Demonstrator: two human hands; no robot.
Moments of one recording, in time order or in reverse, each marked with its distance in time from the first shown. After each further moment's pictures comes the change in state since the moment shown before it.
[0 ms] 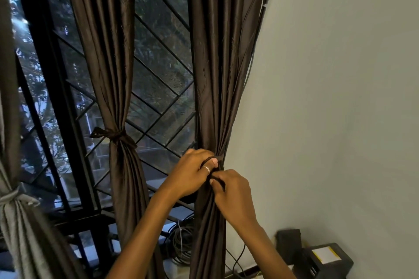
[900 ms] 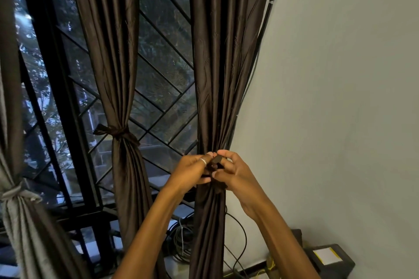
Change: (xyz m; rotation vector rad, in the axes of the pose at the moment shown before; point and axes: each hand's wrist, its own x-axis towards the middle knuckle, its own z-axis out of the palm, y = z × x) left_hand -0.004 0.018 -0.001 -0.808 0.056 -0.628; right_hand 0.030 -0.011 -0.029 0.829 -0.318 0.415
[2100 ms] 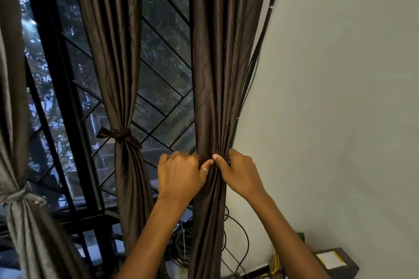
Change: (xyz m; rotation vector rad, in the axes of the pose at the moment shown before) left_hand -0.023 0.009 -0.010 1.478 0.512 0.456; right_hand 0.032 -0.004 -0.002 -0.856 0.263 -0.246
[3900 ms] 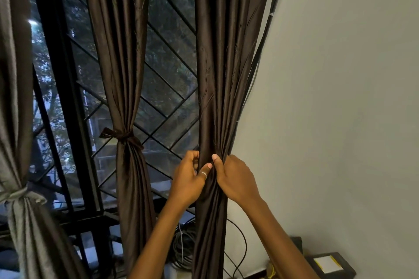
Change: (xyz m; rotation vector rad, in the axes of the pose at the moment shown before) left_hand -0.006 0.006 0.033 -1.179 -0.060 -0.243; right_hand -0.011 -0.003 0.012 -0.147 0.032 -0.063
